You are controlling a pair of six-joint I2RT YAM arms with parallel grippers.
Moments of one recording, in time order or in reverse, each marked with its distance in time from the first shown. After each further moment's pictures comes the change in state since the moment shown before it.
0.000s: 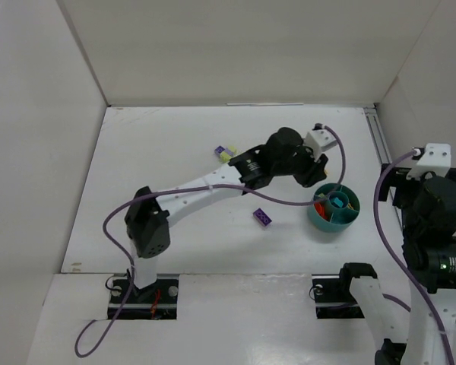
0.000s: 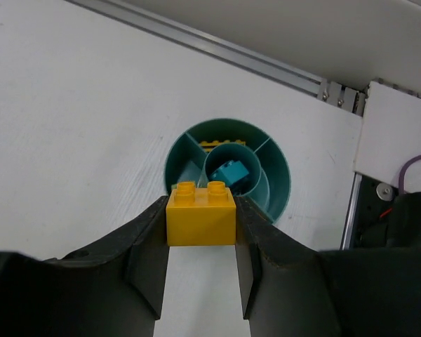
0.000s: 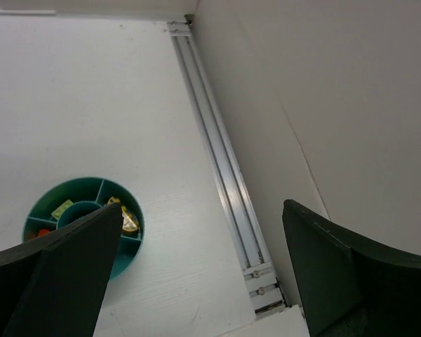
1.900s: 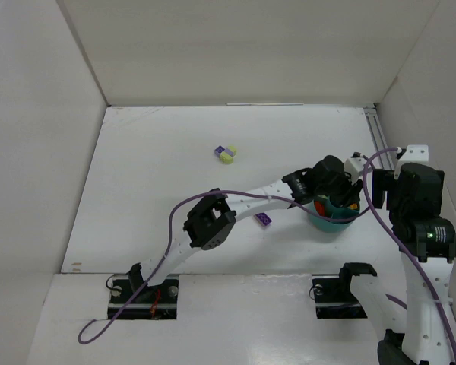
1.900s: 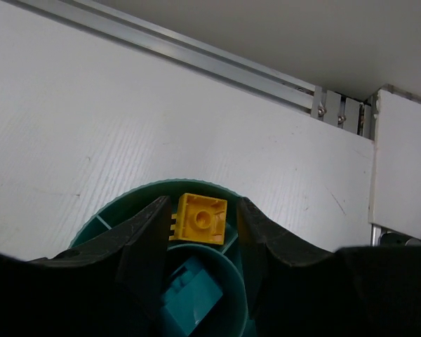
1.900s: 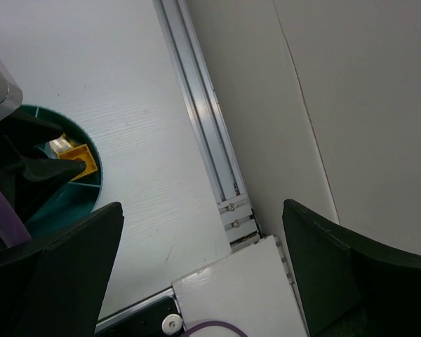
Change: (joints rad) left arm -0.122 0.607 0.475 0.102 0.007 -0.077; right arm 0.000 0.088 -0.066 -0.142 0.160 0.018
